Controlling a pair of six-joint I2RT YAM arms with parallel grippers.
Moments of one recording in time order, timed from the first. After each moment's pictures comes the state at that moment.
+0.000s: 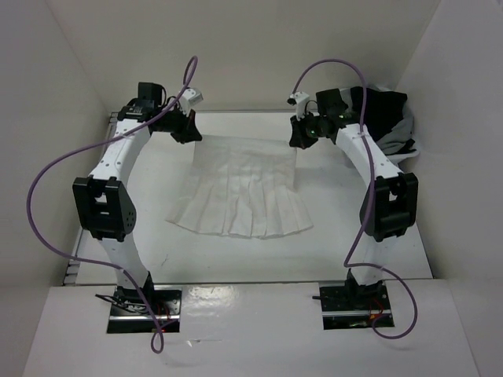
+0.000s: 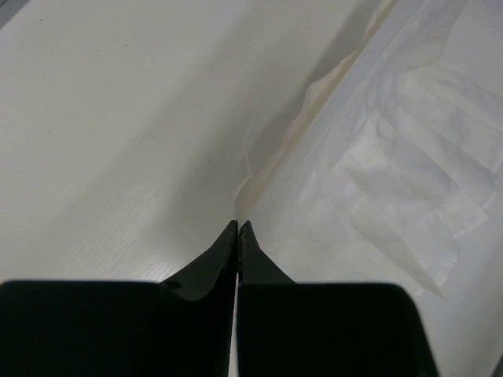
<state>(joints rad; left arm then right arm) -0.05 1.87 1.79 -0.76 0.73 0.46 0.20 1.83 1.66 -0.64 -0.46 -0.33</state>
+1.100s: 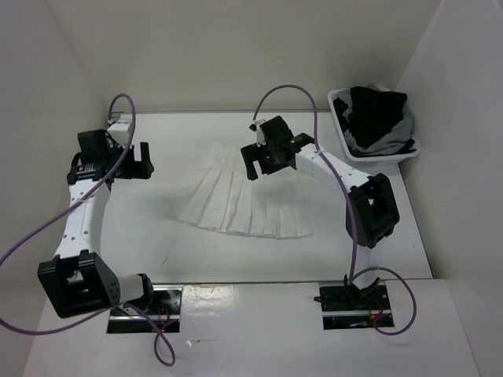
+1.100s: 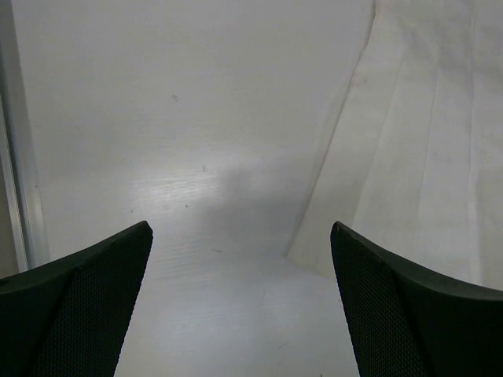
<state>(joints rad) 0.23 1.30 1.15 -0.56 0.30 0.17 0.57 1.84 1.54 -0.59 -0.10 0.11</state>
